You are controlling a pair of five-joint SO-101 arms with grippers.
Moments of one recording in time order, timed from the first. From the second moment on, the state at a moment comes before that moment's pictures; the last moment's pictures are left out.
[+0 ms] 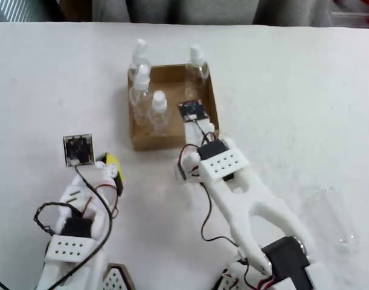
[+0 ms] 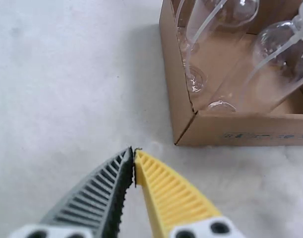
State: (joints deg) left arm -0.9 -71.1 96.9 18.8 13.1; right arm -30.0 -12.6 39.2 58.3 -9.6
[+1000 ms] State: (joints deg) left arm 6.9 -71.1 82.1 42.2 13.0; right arm -11.0 -15.9 38.8 69.9 5.4
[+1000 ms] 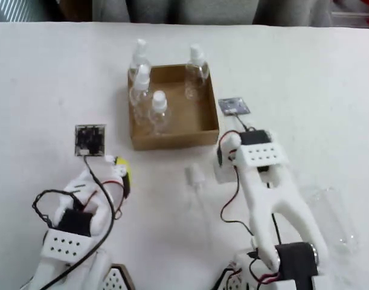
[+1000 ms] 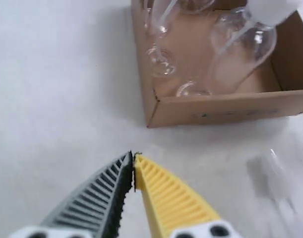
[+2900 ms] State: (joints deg) left arm 35.6 3.8 39.1 35.4 44.2; right arm -1.8 -18.6 47.1 58.5 6.2
